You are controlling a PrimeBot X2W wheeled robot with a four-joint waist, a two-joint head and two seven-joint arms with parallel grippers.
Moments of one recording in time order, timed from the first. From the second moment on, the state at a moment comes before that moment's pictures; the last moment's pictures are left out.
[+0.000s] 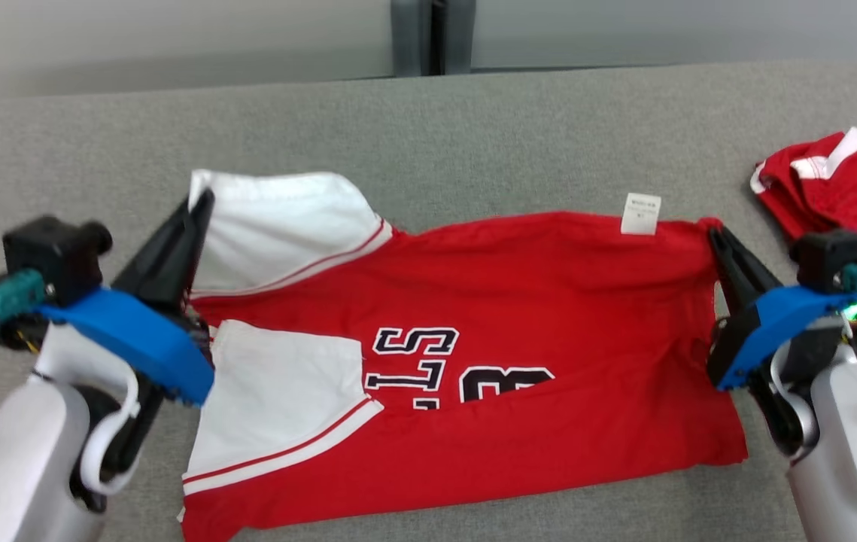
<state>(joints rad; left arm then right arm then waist) -0.48 0.53 -0.43 0.06 -0.66 -0.05 0.15 -0.51 -0.20 0.05 0.49 0.23 0.13 0.08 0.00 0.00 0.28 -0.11</state>
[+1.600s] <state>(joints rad) 0.02 0.33 -0.30 0.19 -0.67 0.09 -0.26 -0.16 -0.05 -0.25 0.59 0.08 0.13 0.04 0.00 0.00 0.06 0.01</state>
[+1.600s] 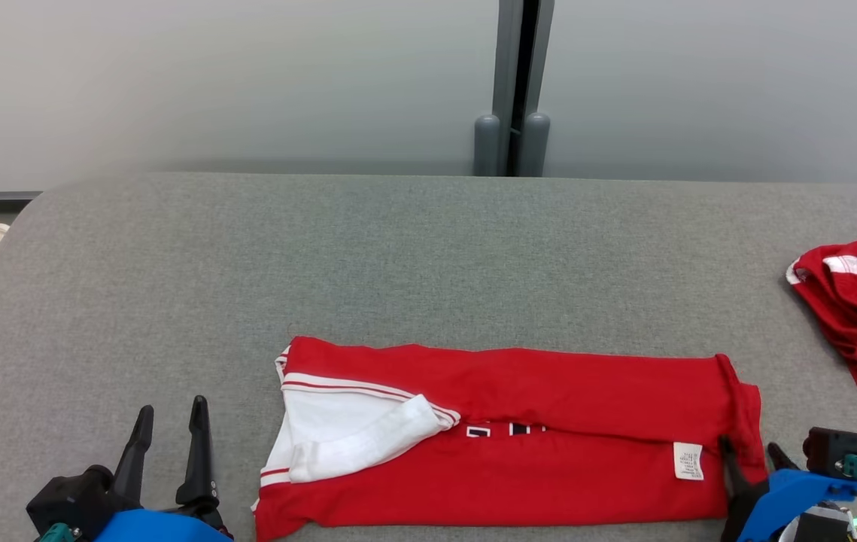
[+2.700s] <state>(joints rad) 0.05 0.28 -0.30 0.22 -0.65 0.05 -0.26 -0.23 -0.08 -0.14 0.53 0.17 0.13 0.04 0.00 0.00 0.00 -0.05</state>
